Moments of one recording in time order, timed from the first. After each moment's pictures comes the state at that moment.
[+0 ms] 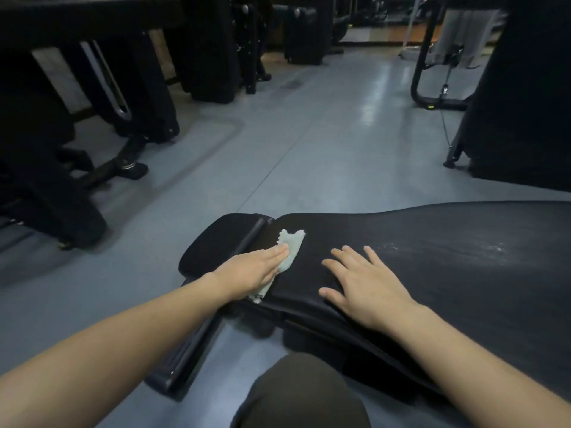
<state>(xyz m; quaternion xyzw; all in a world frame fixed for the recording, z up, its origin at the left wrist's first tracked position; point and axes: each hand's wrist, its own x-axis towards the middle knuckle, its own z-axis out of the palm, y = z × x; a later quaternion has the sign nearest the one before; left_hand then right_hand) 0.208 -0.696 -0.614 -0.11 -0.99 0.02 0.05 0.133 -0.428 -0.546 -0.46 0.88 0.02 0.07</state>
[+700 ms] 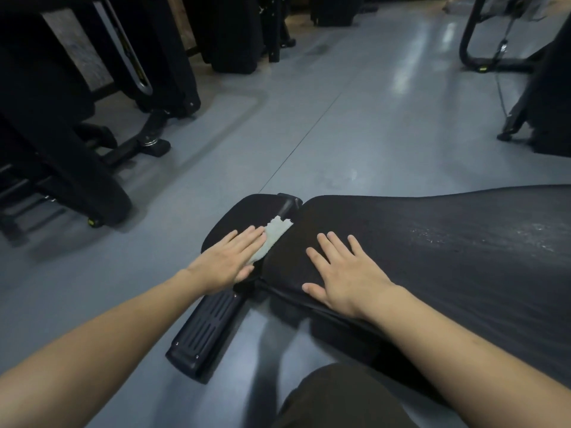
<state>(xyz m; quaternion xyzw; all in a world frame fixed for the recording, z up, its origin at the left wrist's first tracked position) 0.255 -0.798 -0.657 -0.02 -0.99 0.10 -0.03 0.133 -0.524 -0.597 -0.52 0.84 0.11 0.11</state>
